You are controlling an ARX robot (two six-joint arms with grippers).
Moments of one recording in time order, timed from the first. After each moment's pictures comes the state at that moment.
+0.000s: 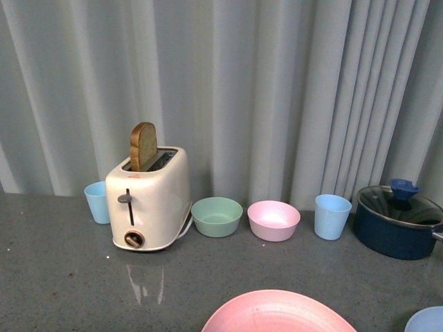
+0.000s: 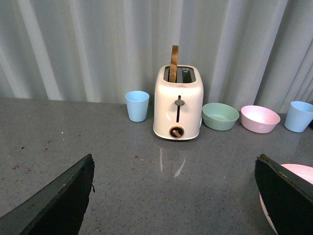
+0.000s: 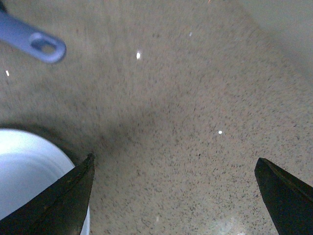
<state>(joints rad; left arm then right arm) 0.00 0.00 0.03 0.00 0.00 0.00 -0.74 1.59 0.72 0.16 -0.08 -0.18</state>
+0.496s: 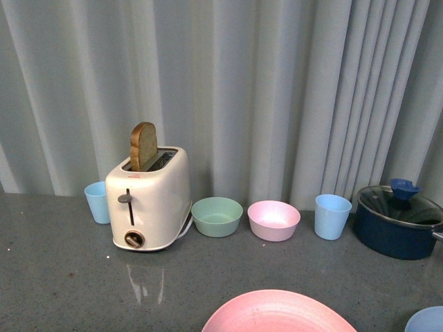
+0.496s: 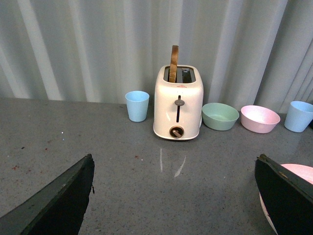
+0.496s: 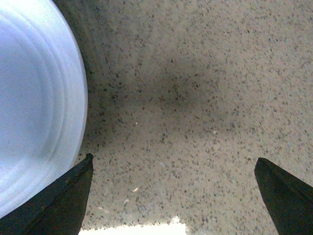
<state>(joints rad) 0.00 0.00 0.03 0.00 0.00 0.00 -0.74 1.87 0.80 0.13 -0.24 -0.67</state>
